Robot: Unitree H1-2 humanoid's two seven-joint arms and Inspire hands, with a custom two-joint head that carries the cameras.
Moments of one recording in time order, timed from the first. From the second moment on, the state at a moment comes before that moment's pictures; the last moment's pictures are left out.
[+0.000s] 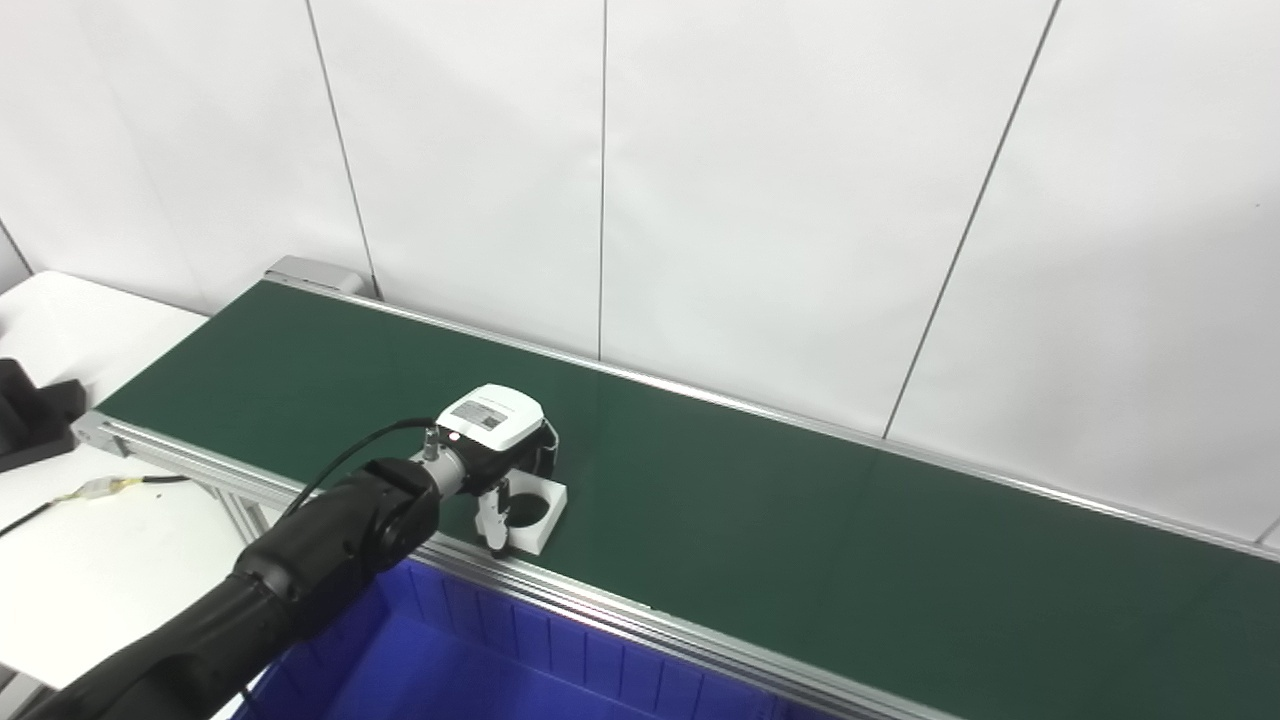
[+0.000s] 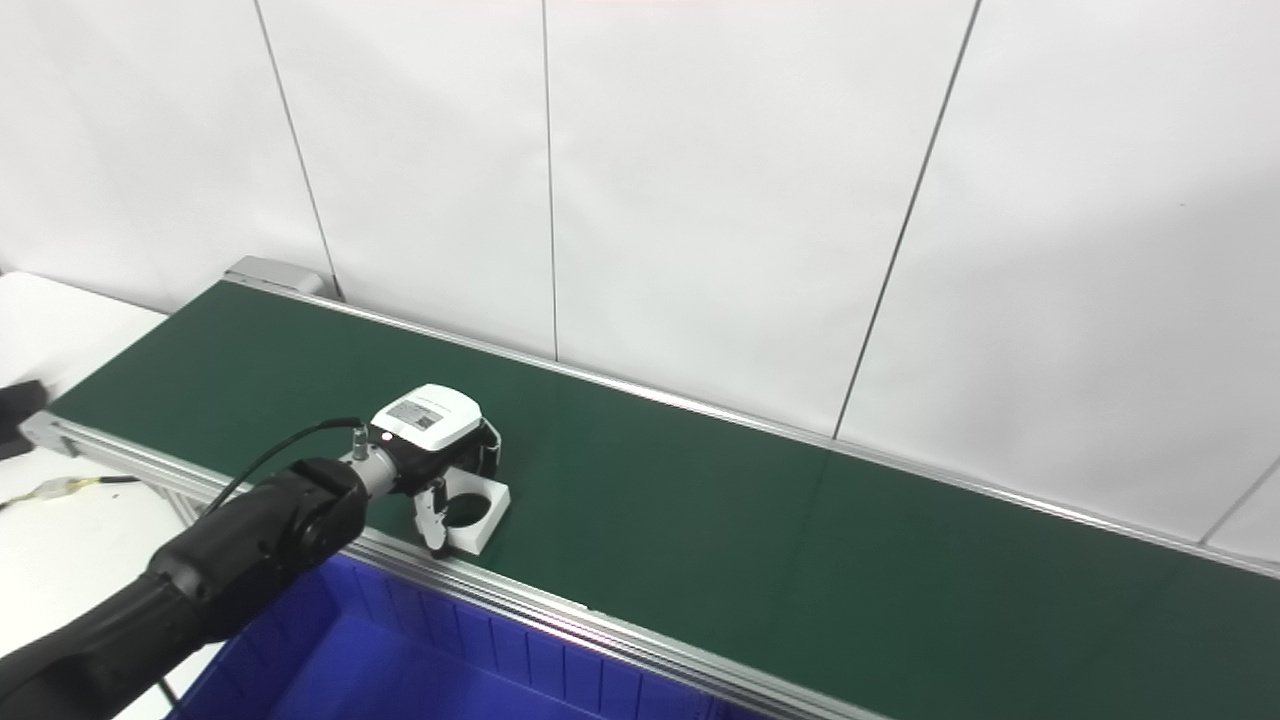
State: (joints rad) left arm -0.41 0.62 -0.37 0.42 0.88 -0.05 -0.03; right arm 0.13 -0.11 0.32 0.31 -0.17 -0.41 -0.01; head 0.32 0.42
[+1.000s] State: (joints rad) left arm -0.33 0.63 -0.26 0.08 0.80 -0.03 -0.15; right arm 0.14 -0.11 0.31 0.30 -0.16 -0.41 -0.01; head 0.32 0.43
